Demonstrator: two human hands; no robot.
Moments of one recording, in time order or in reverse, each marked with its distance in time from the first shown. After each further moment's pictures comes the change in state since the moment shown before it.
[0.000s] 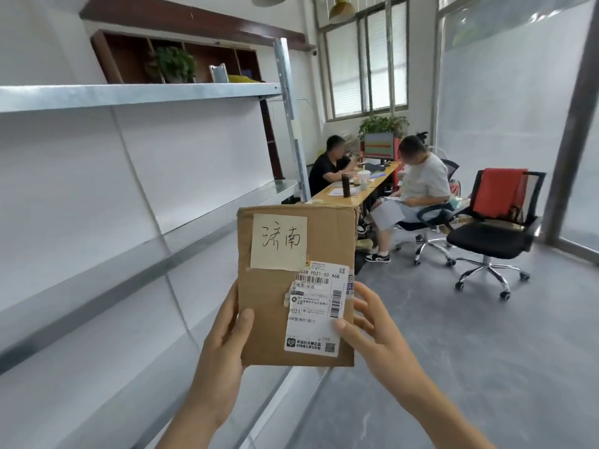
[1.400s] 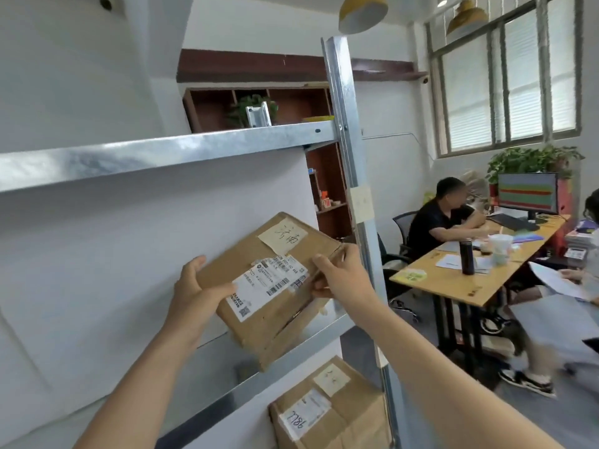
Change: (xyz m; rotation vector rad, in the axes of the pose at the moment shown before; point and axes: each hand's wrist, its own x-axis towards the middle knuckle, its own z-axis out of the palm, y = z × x) left_hand 0.615 0.038 -0.023 0.508 0.626 0.020; right_hand 0.733 0.031 0.026 0.130 -0.204 0.056
